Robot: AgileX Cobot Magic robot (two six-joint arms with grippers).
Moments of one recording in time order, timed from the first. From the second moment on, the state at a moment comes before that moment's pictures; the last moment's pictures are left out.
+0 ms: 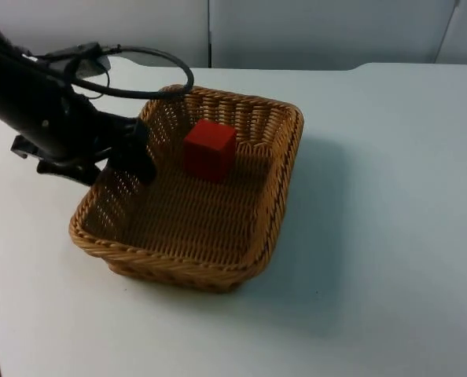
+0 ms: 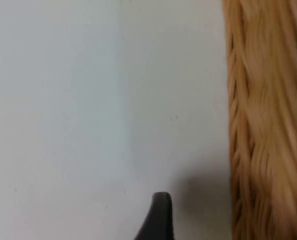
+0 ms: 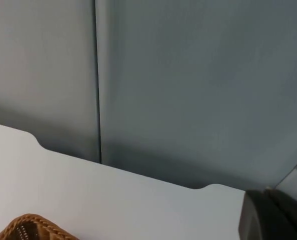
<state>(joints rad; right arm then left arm) 0.47 1.84 -2.35 -0.31 1.17 0.11 -0.16 2.12 -1.24 -0.86 0.55 0.79</state>
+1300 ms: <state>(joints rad) 0.47 0.83 -1.28 -0.77 1.18 0.53 -0.10 0.47 -0.90 -0.03 0.84 0.14</state>
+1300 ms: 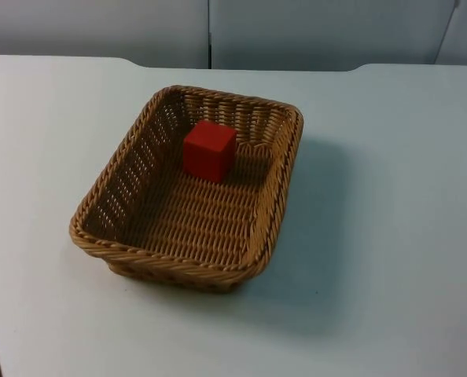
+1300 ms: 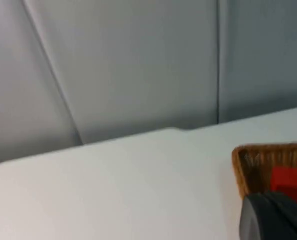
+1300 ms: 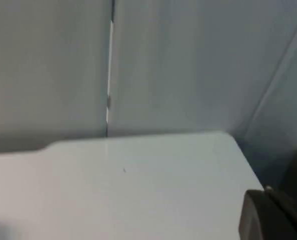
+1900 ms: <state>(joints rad) 0.48 0.06 -0.64 -0.20 1.10 0.25 -0.10 0.21 -0.63 -0.12 1.03 0.10</state>
